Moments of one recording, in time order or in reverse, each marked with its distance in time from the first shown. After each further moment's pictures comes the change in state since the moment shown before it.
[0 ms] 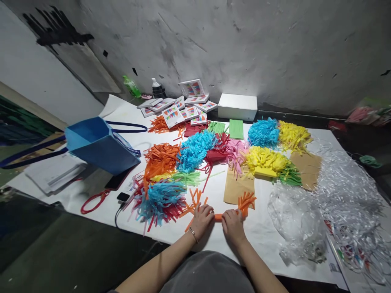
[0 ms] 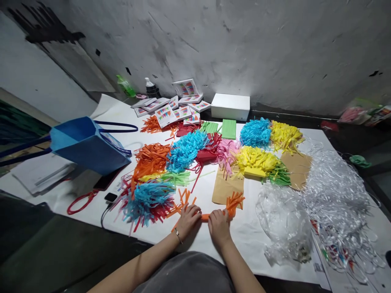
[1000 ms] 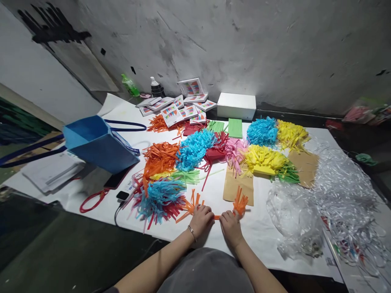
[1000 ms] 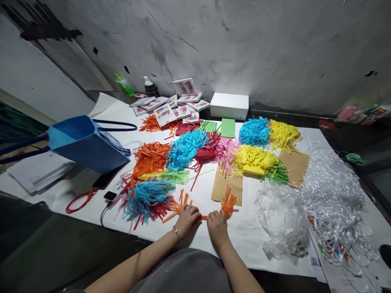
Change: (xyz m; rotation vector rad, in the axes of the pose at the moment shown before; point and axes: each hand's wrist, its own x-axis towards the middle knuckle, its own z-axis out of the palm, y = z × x) left_hand -0.002 0.003 -0.010 -0.056 -0.152 -0.037; right_hand -0.017 -0.002 0.010 -0.021 0.026 -0.055
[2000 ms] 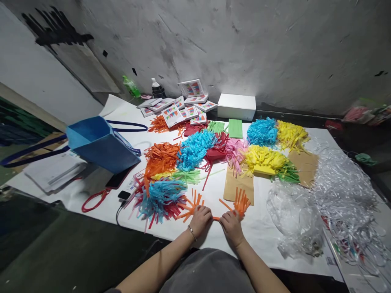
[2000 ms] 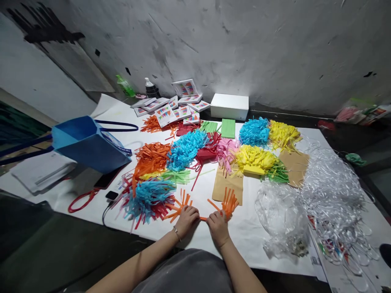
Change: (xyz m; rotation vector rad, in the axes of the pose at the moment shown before) left_hand -0.006 -0.009 0.011 -0.020 0.071 0.079; right_hand -0.001 0.005 0.003 0.036 0.079 -0.090
